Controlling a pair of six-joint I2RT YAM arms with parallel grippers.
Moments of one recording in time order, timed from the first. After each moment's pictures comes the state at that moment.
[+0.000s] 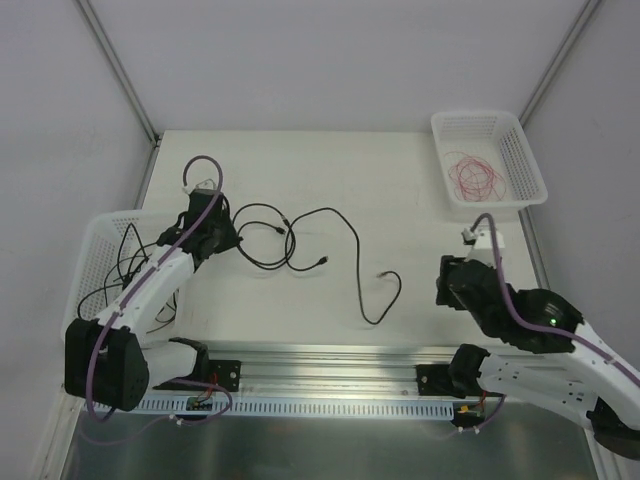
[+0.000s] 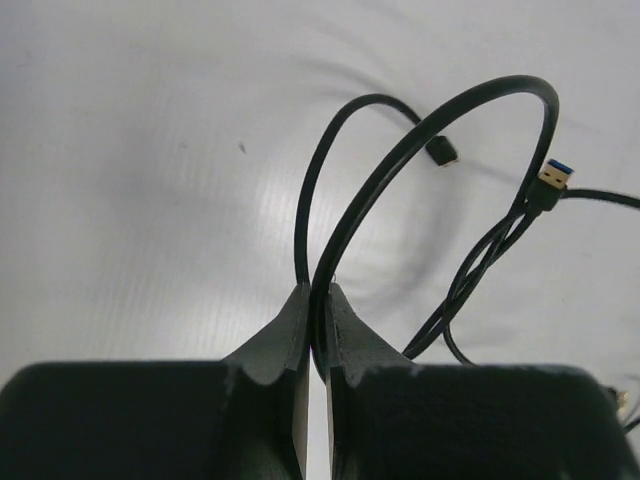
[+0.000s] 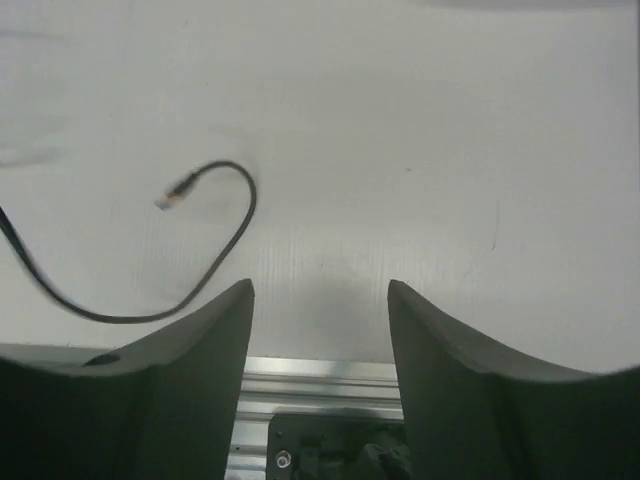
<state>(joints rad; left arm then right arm) -0.21 1.21 0.83 -0.47 -0.11 -0.59 1.01 0.60 1.04 -1.26 0.77 0.68</state>
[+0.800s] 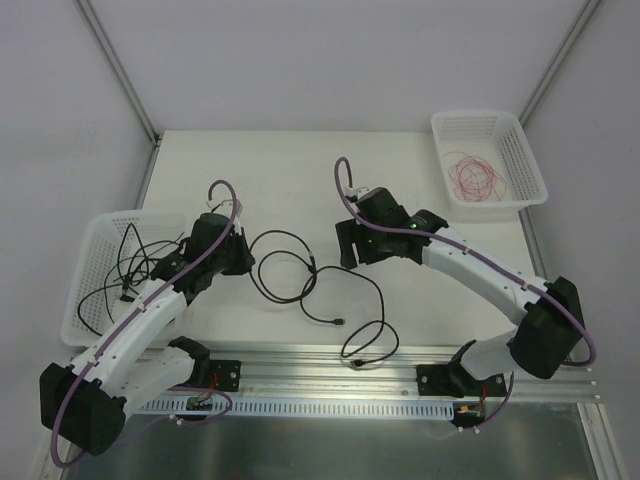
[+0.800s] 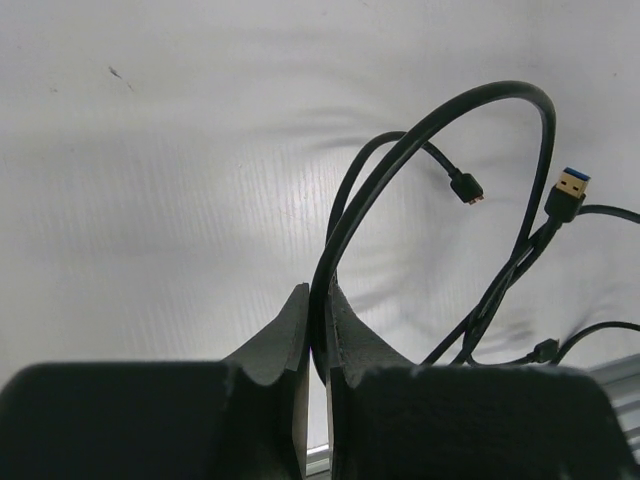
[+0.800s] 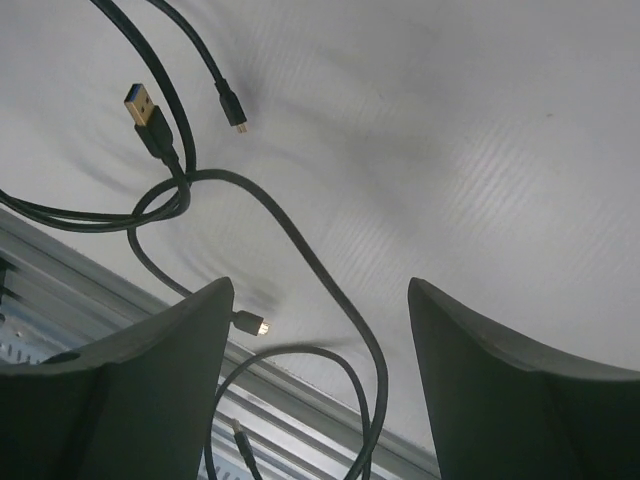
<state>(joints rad) -0.41 0.93 0.72 -0.55 -0.02 -0.42 0.78 1.39 1.19 -0.73 0.04 0.39</state>
